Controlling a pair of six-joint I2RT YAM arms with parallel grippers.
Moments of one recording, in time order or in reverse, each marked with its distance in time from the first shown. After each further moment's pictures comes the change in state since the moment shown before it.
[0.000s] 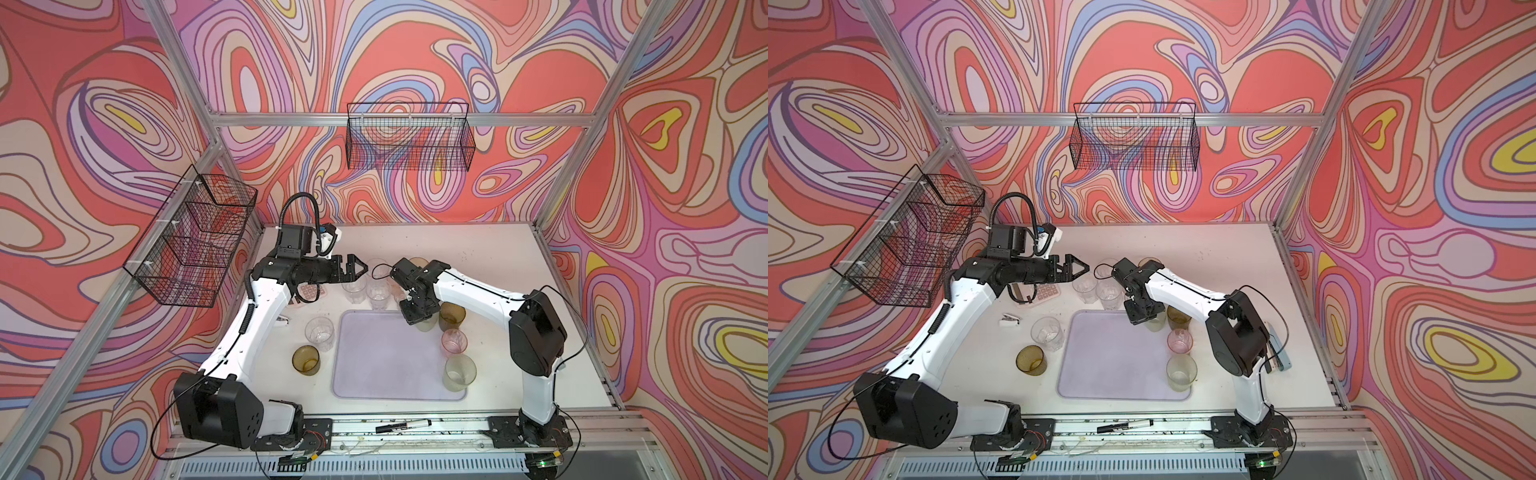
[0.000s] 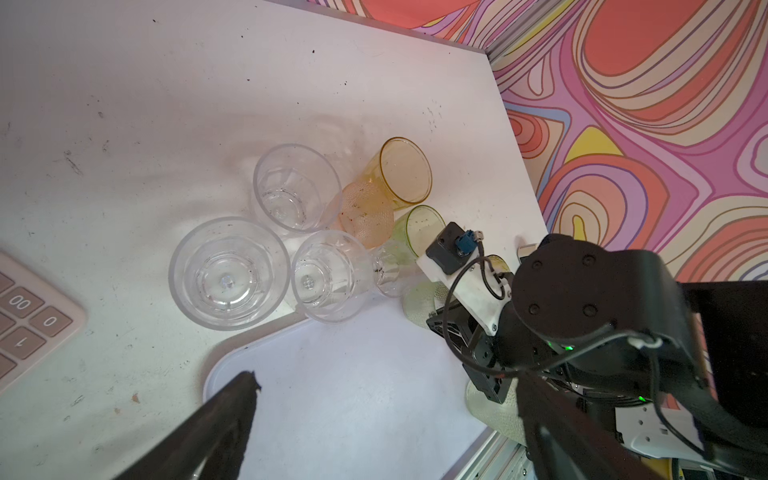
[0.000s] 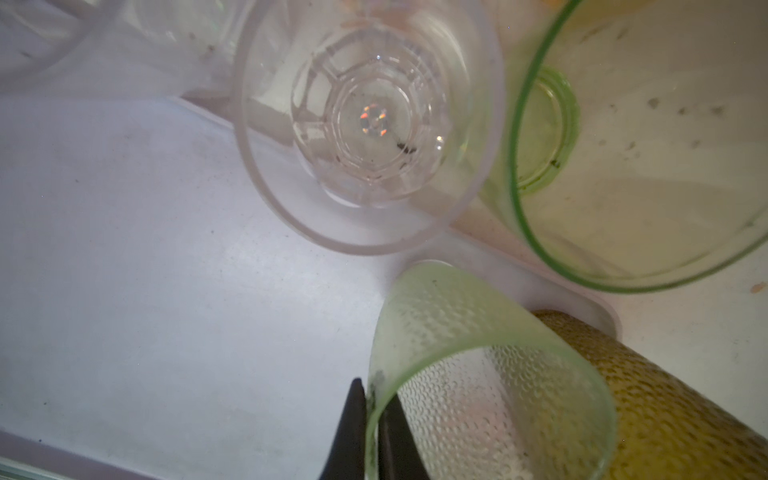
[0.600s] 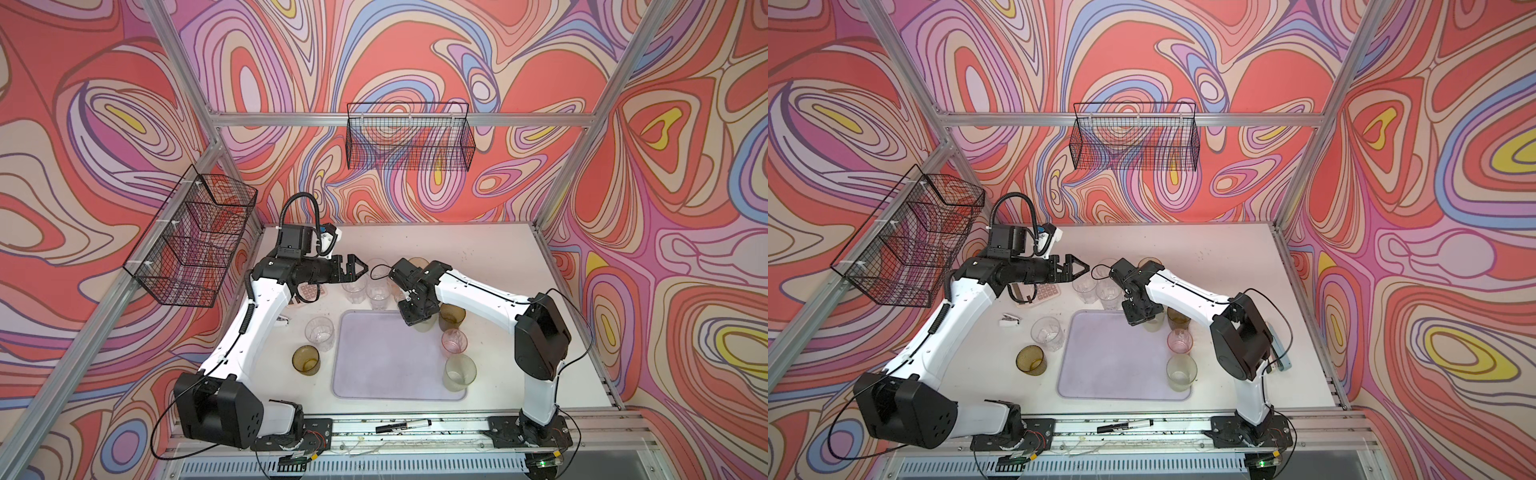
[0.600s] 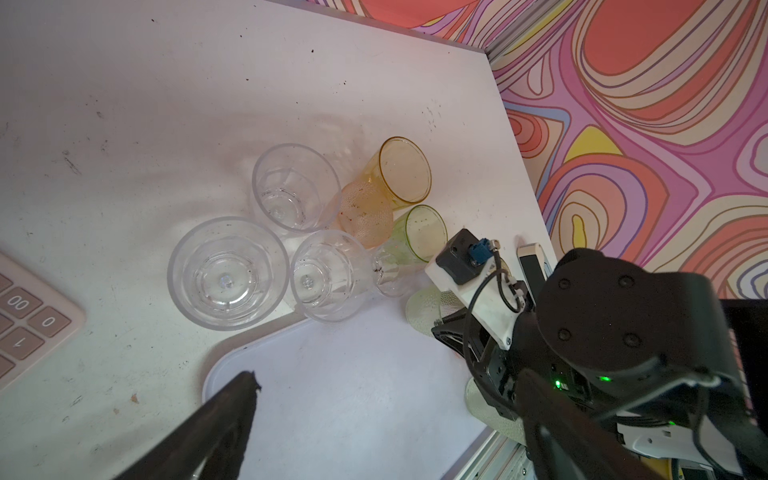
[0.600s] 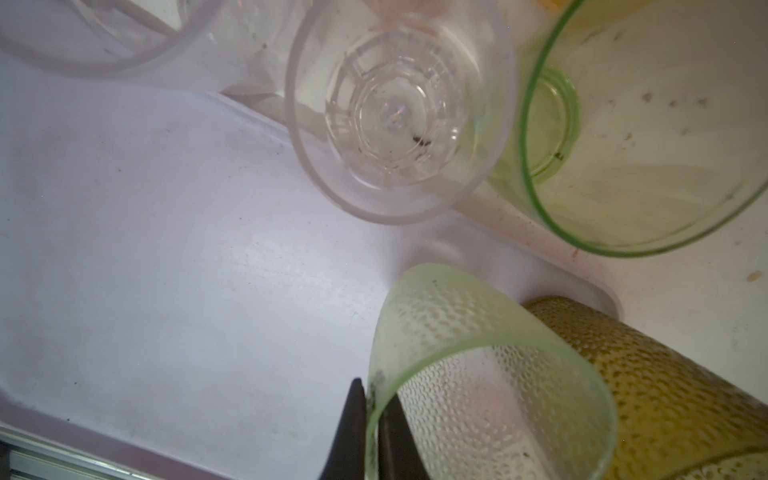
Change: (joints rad) left arm -0.004 0.000 0.000 0.000 0.000 0.000; right arm 0.018 -0.034 0.000 -0.011 0.000 0.019
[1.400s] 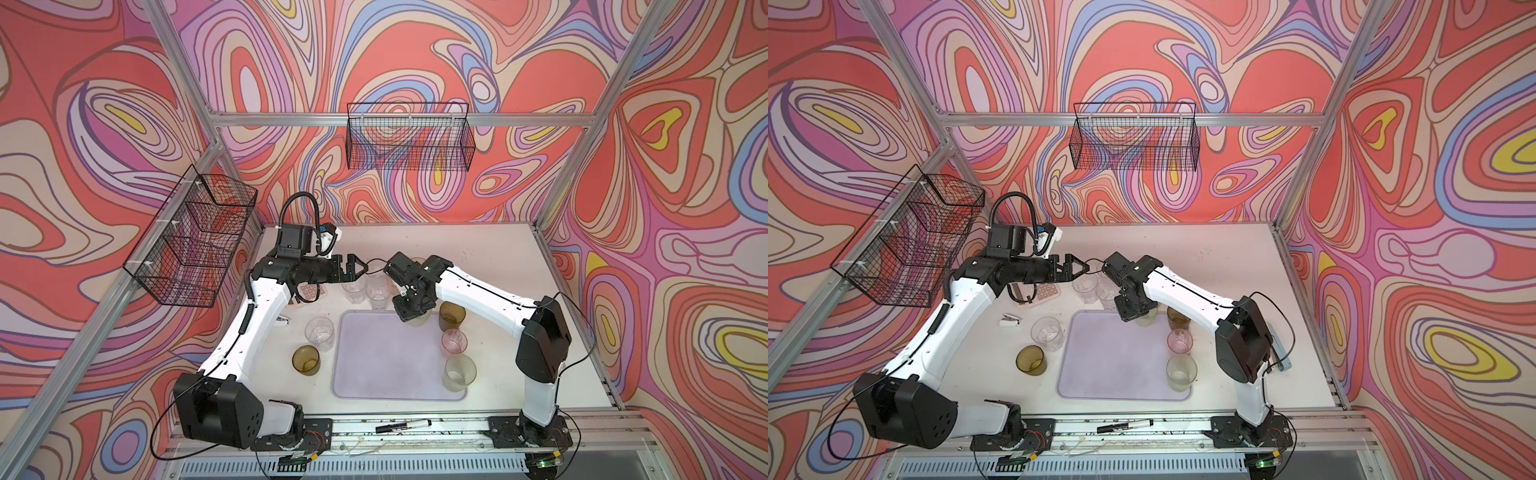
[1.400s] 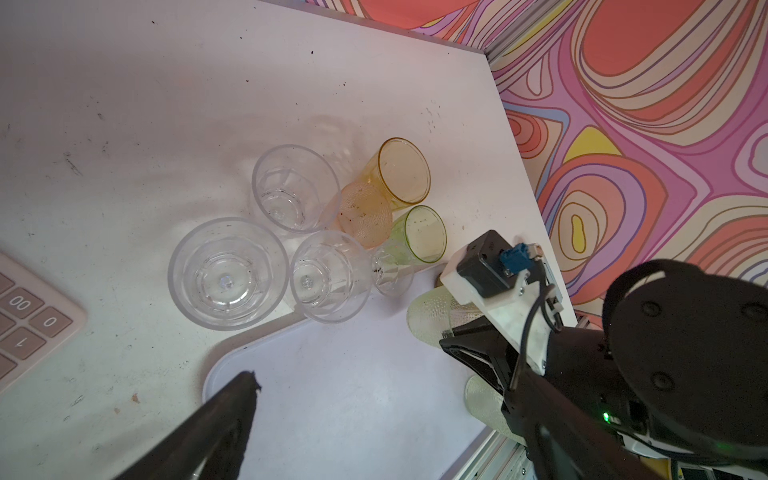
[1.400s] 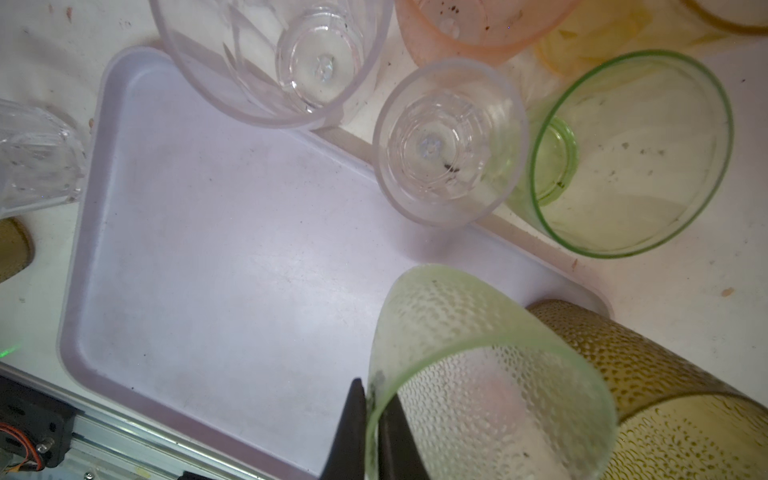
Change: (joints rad) left arm 0.000 0.000 0.006 -0.005 0.000 0.000; right arm 0.041 -0.008 0.106 -0.054 -0.008 0.000
